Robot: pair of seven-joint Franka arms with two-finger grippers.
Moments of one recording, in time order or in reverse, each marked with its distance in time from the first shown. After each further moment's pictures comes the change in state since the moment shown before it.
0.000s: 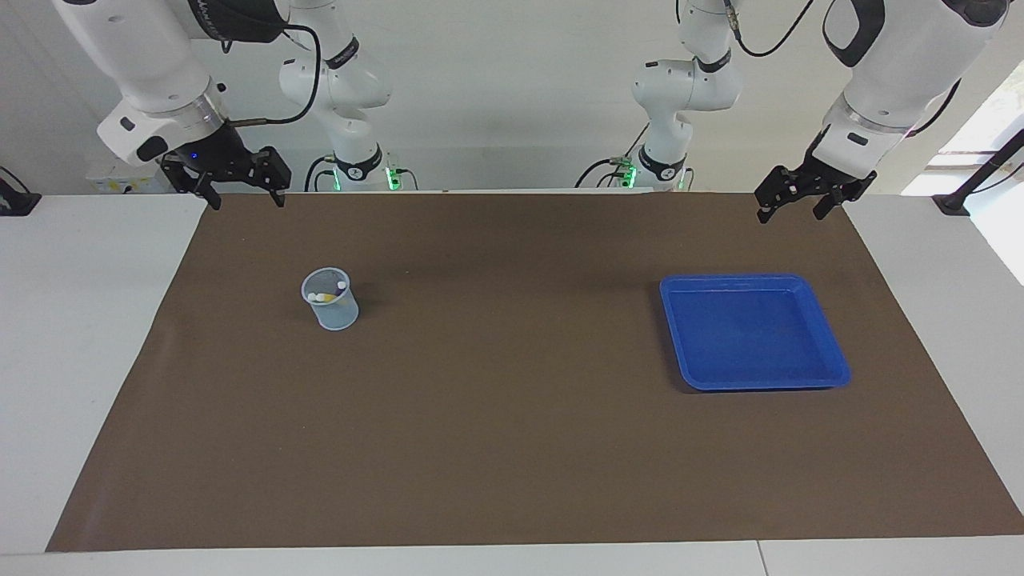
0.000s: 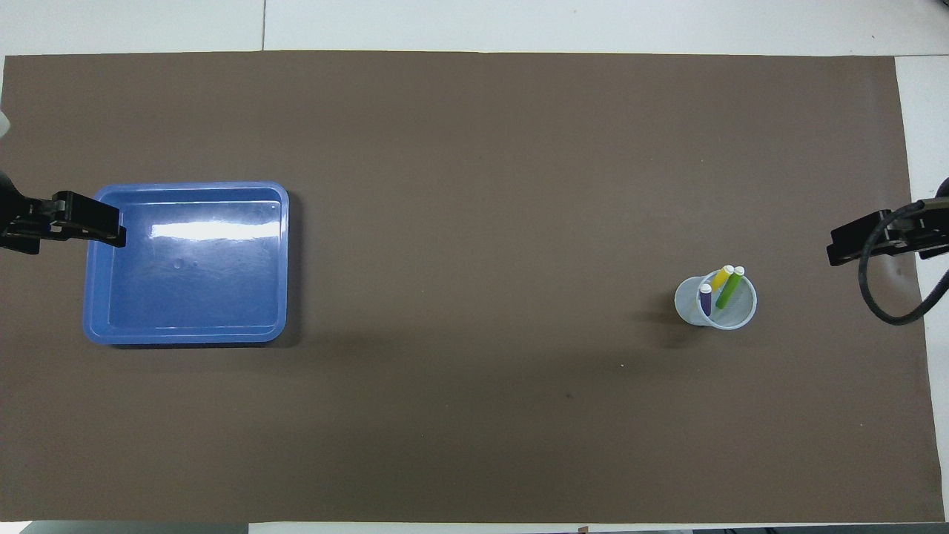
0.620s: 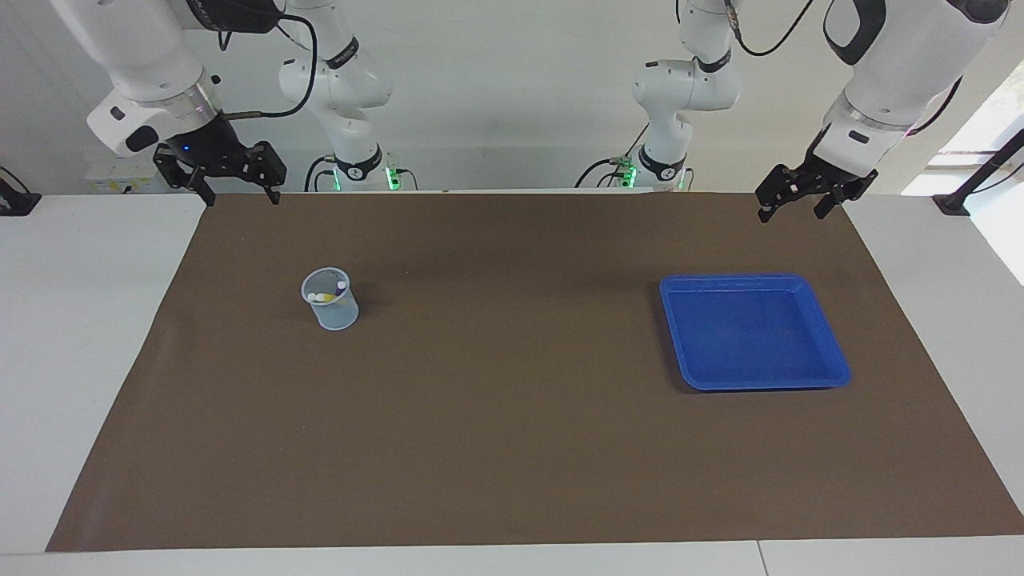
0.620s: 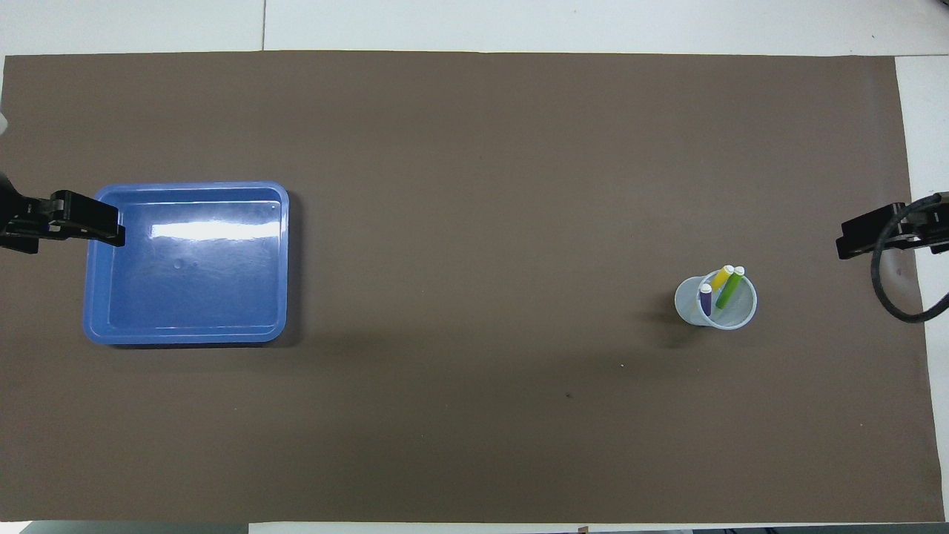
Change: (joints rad) left arm 0.000 -0.001 0.000 0.001 0.000 0.001 0.000; right arm 0.006 0.001 -0.013 0.023 -0.001 0.000 0.007
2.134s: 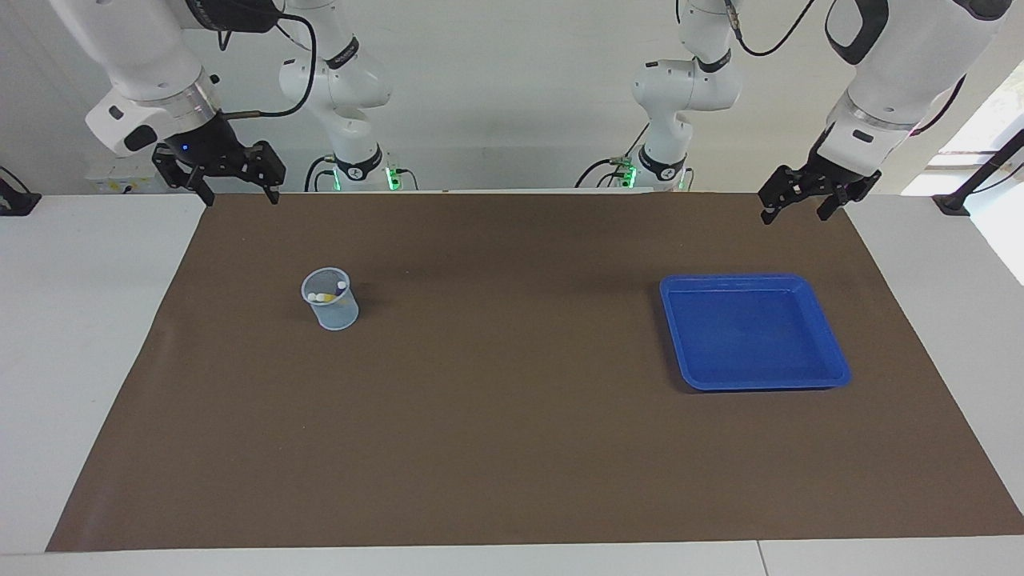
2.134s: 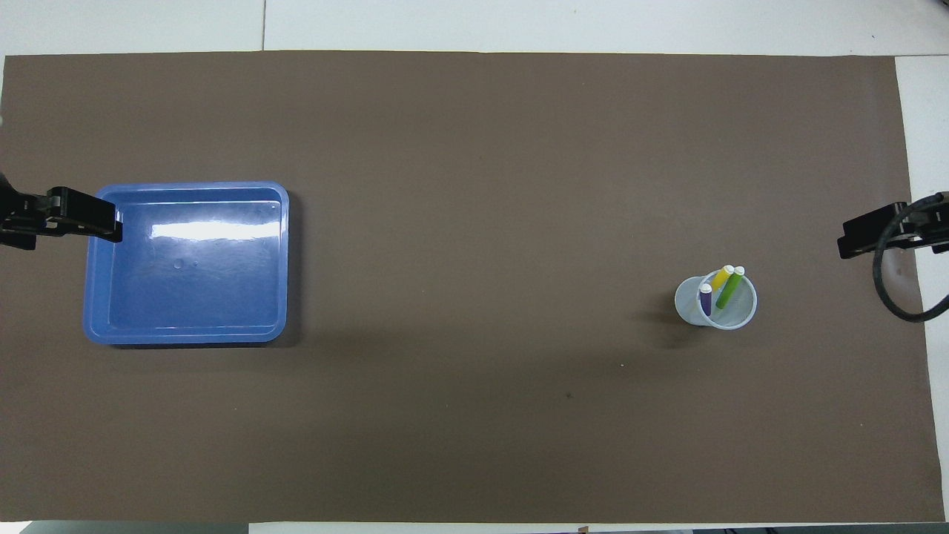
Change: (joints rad) left arm 0.004 0.000 0.001 0.000 0.000 0.021 0.000; right arm 0.000 0.000 -0.002 0.001 0.000 0.000 0.000
